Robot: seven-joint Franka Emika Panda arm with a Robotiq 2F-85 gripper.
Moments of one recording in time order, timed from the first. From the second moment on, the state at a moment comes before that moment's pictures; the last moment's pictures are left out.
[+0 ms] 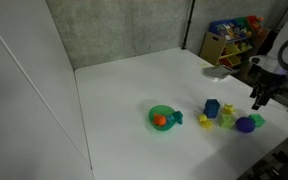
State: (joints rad) arm -0.03 0.07 -0.18 -2.58 0.03 2.53 -0.80
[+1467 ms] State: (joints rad) arm -0.27 0.52 0.08 -2.44 0.04 2.97 -0.86
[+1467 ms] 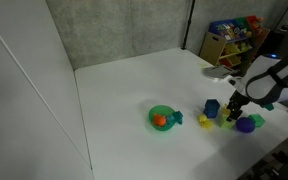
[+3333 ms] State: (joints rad) arm -0.43 0.40 0.17 -2.36 0.06 2.71 -0.82
